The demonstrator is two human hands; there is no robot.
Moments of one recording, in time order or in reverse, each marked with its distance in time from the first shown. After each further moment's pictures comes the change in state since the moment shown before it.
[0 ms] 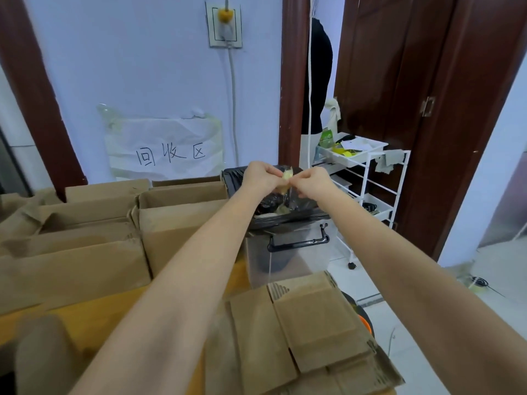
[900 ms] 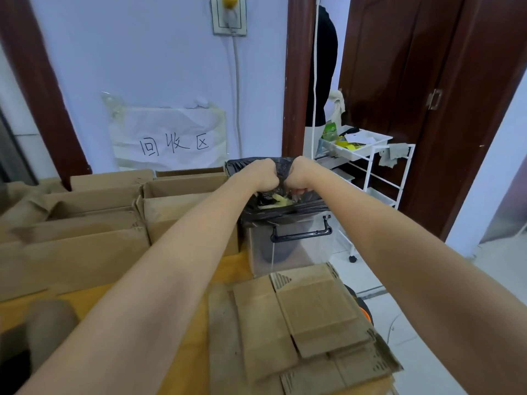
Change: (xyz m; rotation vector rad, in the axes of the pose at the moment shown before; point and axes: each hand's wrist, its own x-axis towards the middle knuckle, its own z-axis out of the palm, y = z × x) left_hand 0.015 -0.008 -0.011 0.849 -0.263 0.166; right_hand 0.020 -0.019 0.015 -0.777 -0.245 -0.059
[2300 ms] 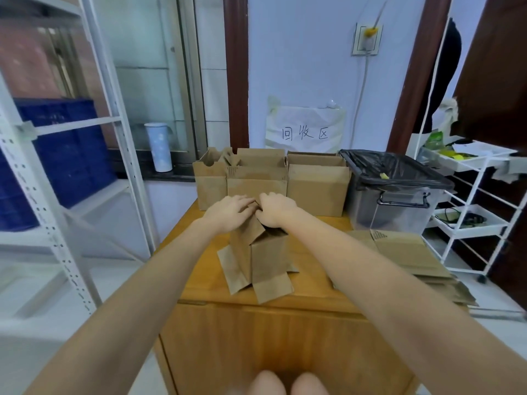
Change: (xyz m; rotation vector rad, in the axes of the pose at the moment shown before) left_hand -0.374 -0.206 -0.013 0.135 0.156 -0.238; right_hand -0.252 -0.250 0.139 -0.256 -0.054 -0.576
